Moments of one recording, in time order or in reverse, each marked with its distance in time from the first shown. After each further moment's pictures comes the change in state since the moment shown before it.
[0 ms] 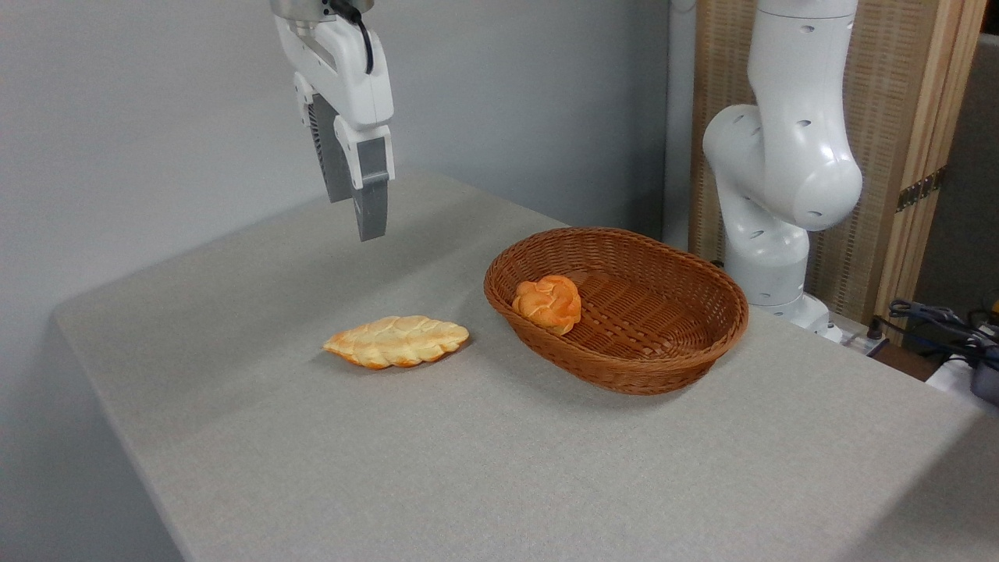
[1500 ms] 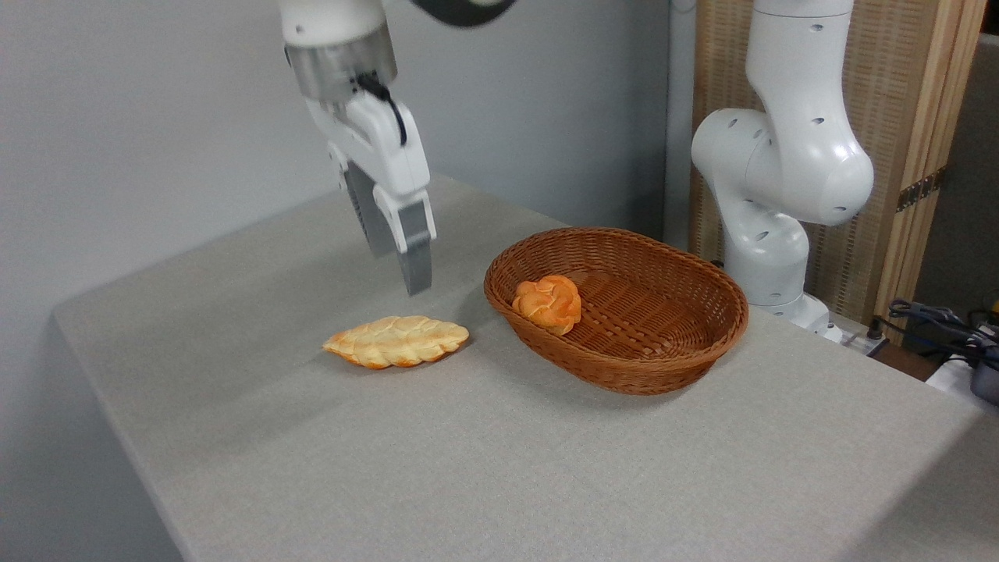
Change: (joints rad) arm 0.258 0.010 -0.214 -0.142 0.021 0.040 0.018
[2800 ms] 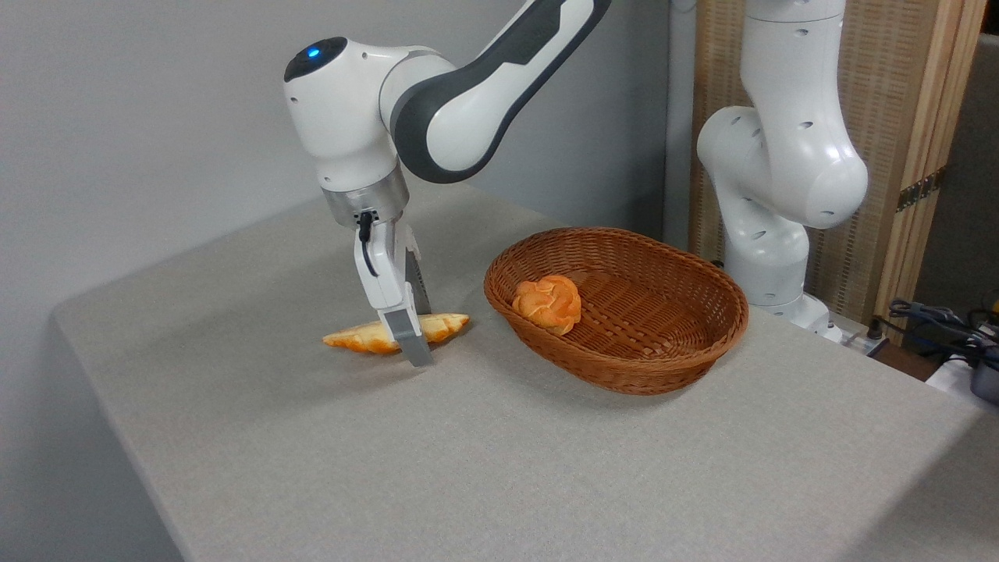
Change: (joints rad) arm -0.141 0.072 -0.026 -0.300 -0.001 0.298 0.317
